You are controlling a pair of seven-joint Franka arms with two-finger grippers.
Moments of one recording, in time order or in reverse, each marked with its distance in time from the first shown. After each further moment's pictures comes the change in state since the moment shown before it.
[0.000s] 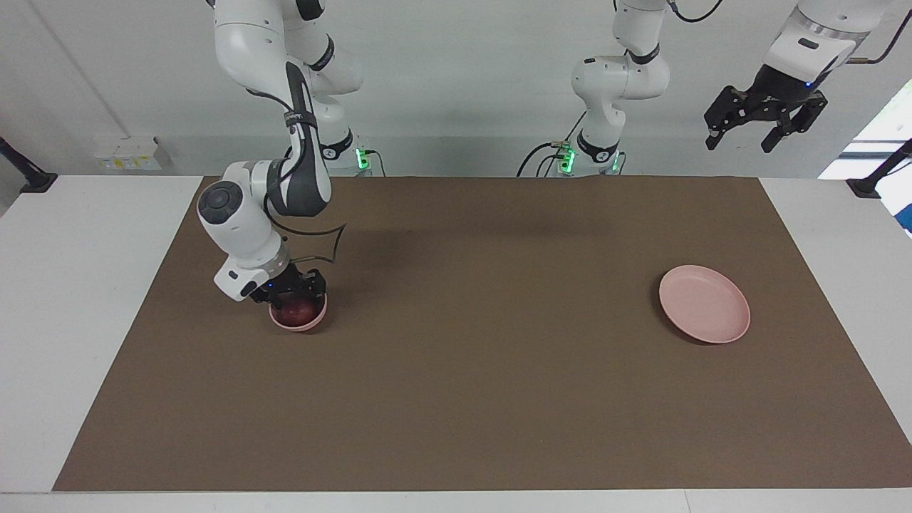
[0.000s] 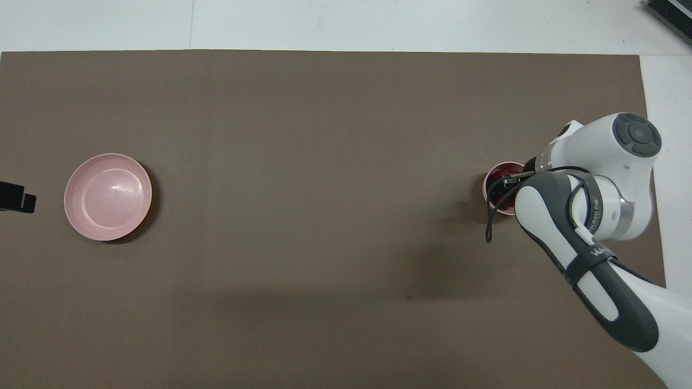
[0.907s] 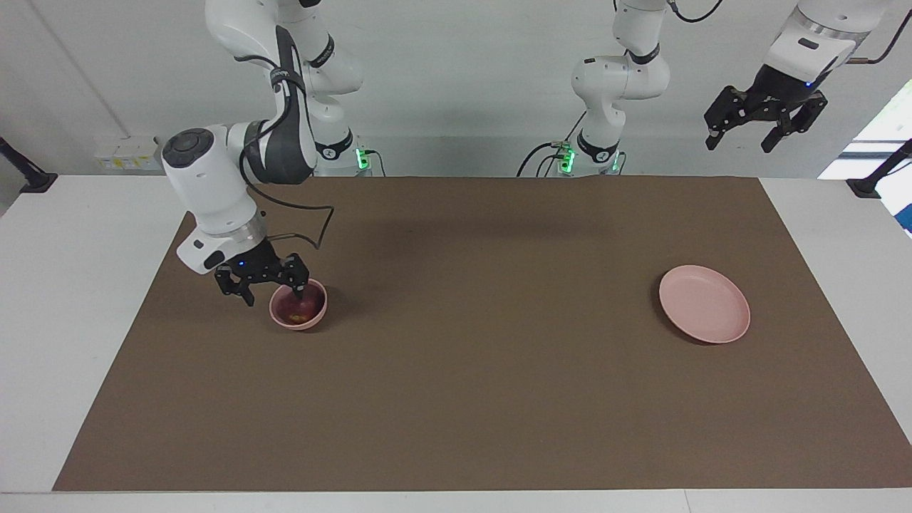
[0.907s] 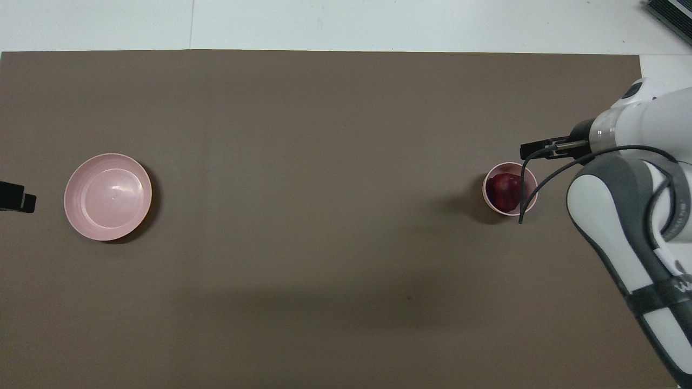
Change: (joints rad) left arm 0.000 0.000 0.000 0.000 0.000 0.000 -0.001; right arm -0.003 -0.154 -0.013 0.137 -0.001 -0.096 0.022
